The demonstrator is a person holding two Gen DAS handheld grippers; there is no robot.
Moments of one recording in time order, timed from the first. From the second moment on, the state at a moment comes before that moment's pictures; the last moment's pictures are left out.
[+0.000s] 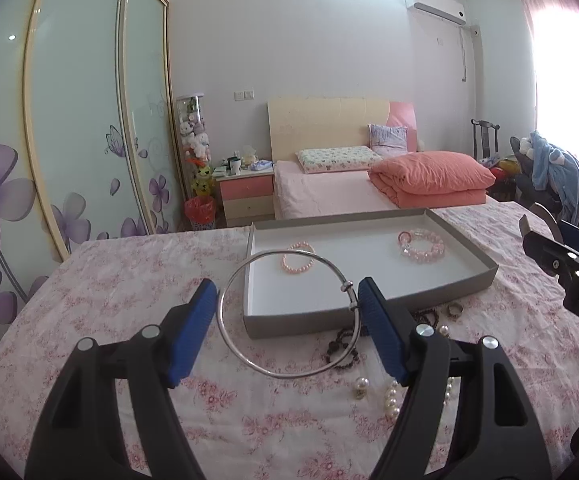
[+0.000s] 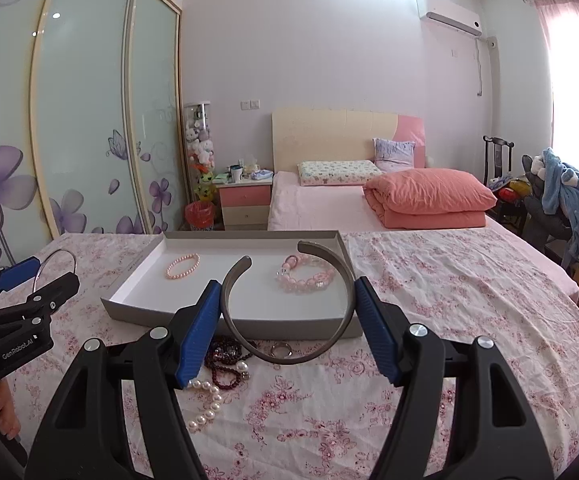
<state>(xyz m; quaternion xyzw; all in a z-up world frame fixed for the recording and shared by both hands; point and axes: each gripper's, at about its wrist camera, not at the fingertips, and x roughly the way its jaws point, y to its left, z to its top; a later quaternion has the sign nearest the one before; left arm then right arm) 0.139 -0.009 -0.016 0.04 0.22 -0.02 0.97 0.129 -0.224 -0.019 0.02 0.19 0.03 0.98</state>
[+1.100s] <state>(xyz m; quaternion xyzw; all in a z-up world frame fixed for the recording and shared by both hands) 0.197 -0.024 0.020 0.02 0.16 0.00 0.99 0.177 -0.219 0.018 0.01 0.12 0.03 0.99</state>
